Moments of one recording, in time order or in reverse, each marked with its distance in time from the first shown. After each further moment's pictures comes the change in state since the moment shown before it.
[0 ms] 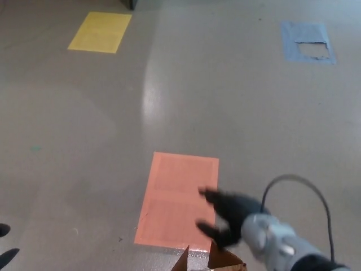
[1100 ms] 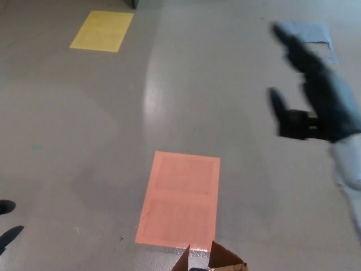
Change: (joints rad) left_arm -0.074 0.000 0.000 0.003 -0.001 0.000 0.000; right_arm 0.240 -0.227 -0.518 -0.934 0.172 -0.067 0.066
